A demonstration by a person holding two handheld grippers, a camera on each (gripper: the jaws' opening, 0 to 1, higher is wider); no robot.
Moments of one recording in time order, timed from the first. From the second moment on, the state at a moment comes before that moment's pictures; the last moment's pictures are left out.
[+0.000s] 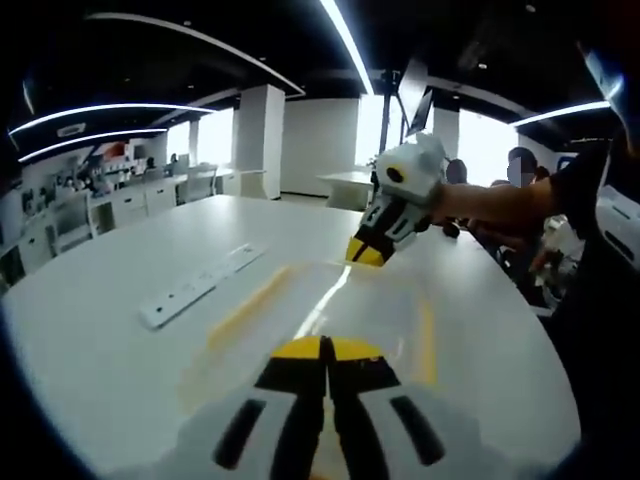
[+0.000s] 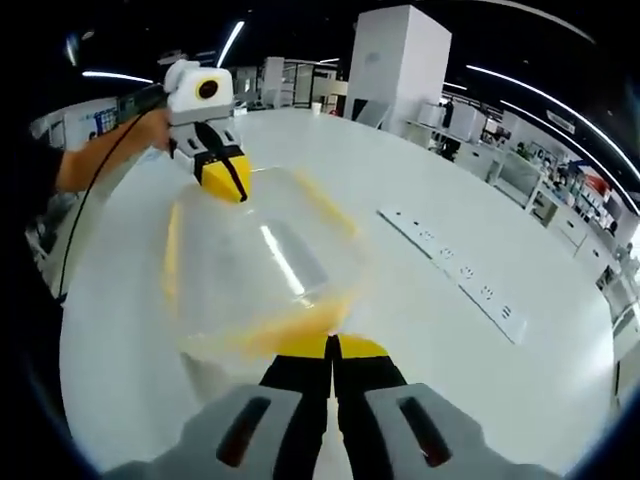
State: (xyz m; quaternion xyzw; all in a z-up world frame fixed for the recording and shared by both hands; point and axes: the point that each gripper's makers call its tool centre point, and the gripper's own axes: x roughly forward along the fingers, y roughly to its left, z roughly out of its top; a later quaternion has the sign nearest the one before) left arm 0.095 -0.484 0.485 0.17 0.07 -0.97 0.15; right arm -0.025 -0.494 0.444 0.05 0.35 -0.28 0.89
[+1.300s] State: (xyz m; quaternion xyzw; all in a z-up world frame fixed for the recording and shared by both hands) left arm 0.097 -0.485 0.482 0.15 0.08 -0.97 0.15; right arm -0.021 -0.488 0.432 0.19 0.30 -0.30 0.88
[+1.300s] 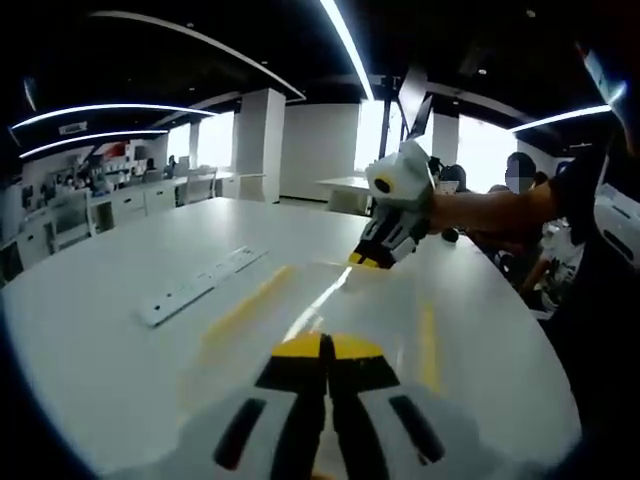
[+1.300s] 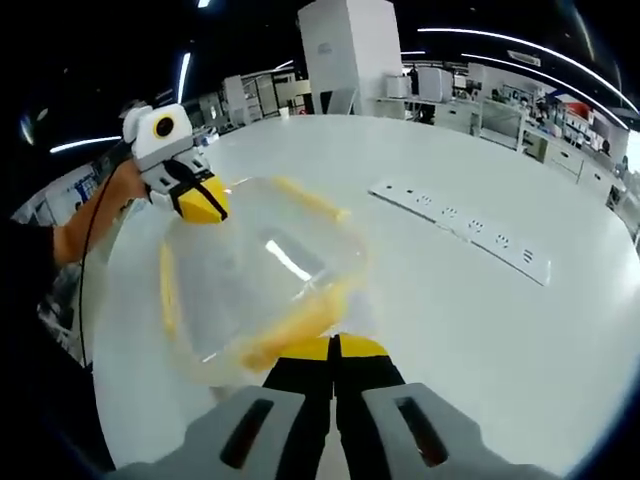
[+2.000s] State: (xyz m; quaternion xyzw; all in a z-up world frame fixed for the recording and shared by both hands) left arm 0.101 -0.489 0.484 0.14 0.07 -0.97 0.16; right arm -0.017 -0.482 0.432 0.13 0.30 -0.28 0.90
